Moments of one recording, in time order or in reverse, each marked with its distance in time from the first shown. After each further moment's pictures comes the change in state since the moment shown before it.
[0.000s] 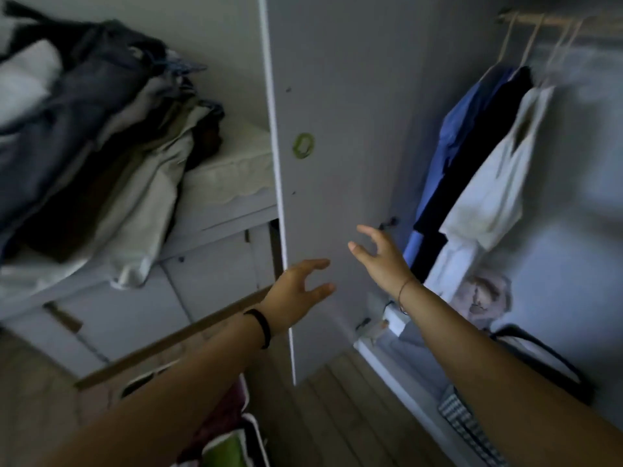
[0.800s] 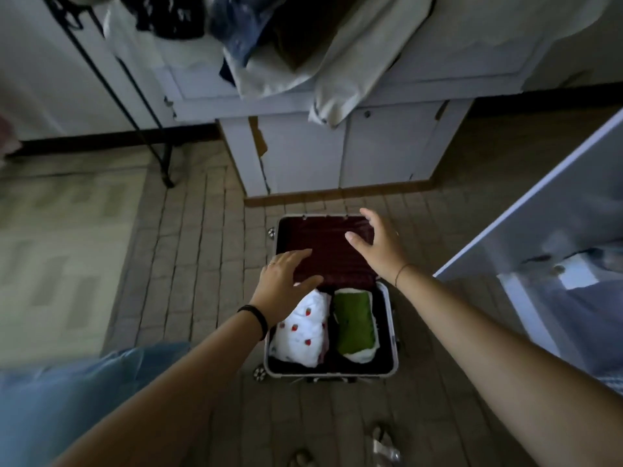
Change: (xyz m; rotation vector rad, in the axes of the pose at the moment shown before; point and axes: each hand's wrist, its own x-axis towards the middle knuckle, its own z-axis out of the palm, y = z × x) left_hand -0.373 -0.341 -0.132 0.216 0.293 -0.536; right_hand -0.201 -0.041 0.459 -0.116 -0.581 -0.079
